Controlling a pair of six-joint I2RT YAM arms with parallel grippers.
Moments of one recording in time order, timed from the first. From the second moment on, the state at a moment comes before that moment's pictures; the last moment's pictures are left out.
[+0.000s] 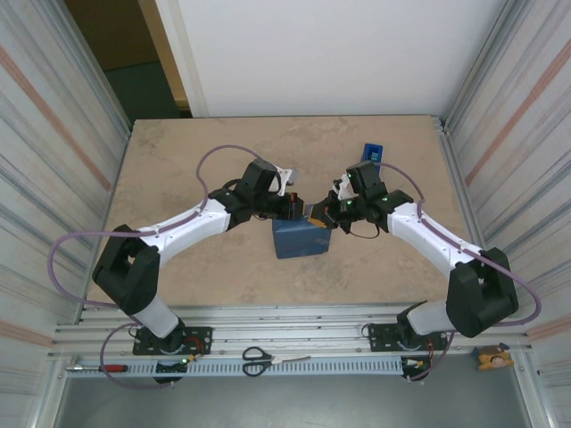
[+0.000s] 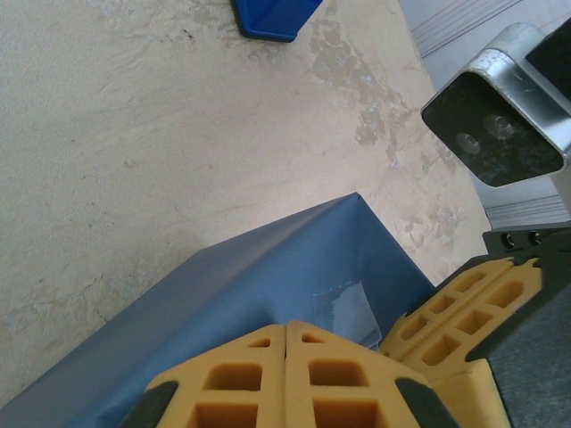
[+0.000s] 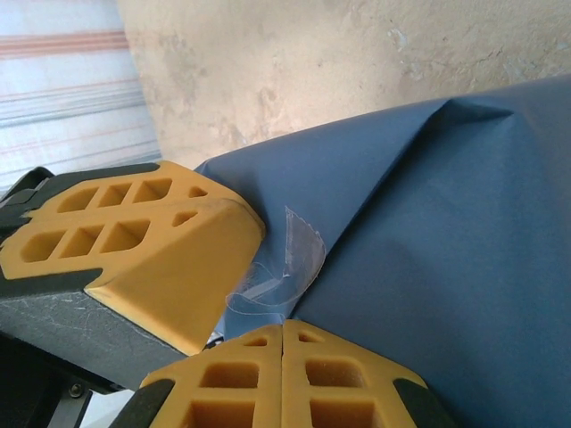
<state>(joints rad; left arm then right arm) -0.70 1.62 1.15 -0.25 0.40 -0.53 0.46 1.39 0.97 -0.45 -0.65 0.99</state>
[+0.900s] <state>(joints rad) -0.70 1.61 1.14 -0.23 0.40 -0.53 0.42 1.29 1.09 -0.43 -0.61 1.04</state>
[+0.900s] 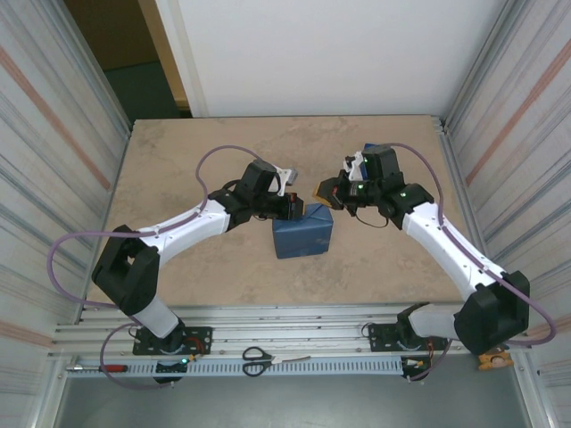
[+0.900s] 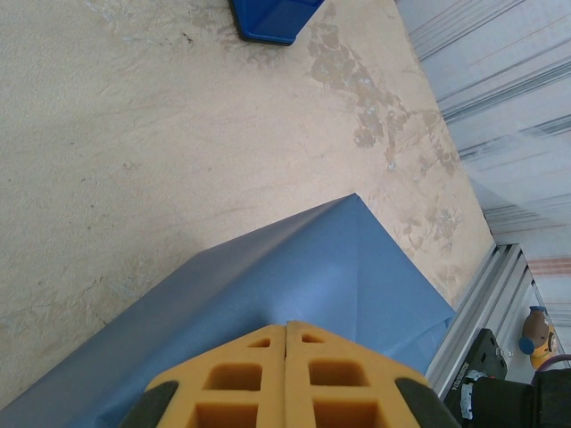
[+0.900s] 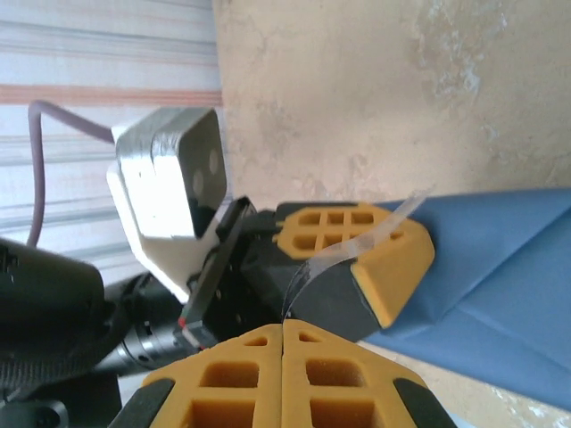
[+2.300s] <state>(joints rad) -0.71 1.60 1.12 -0.20 0.39 -0.57 0.55 1.38 1.02 -0.54 -0.49 1.04</state>
